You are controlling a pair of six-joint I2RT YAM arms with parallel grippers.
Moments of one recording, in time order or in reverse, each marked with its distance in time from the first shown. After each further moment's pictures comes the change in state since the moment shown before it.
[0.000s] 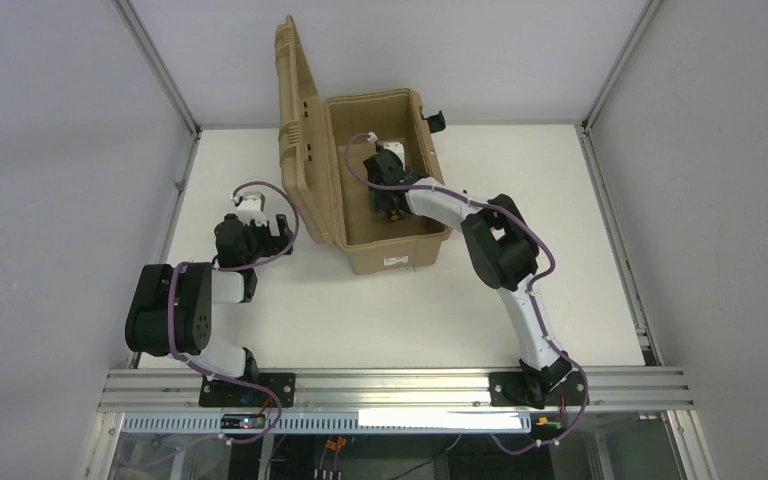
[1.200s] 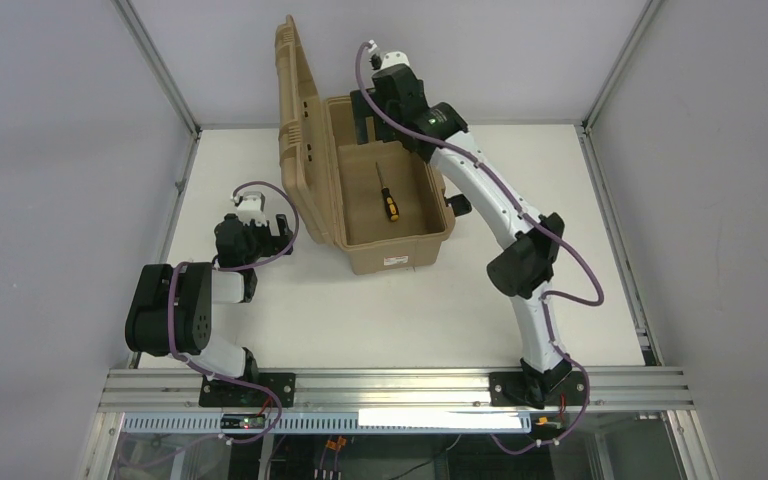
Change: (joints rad) left arm 0.000 0.000 0.000 0.000 0.000 0.000; right arm 0.000 -0.116 0.620 -0.417 -0.031 -0.183
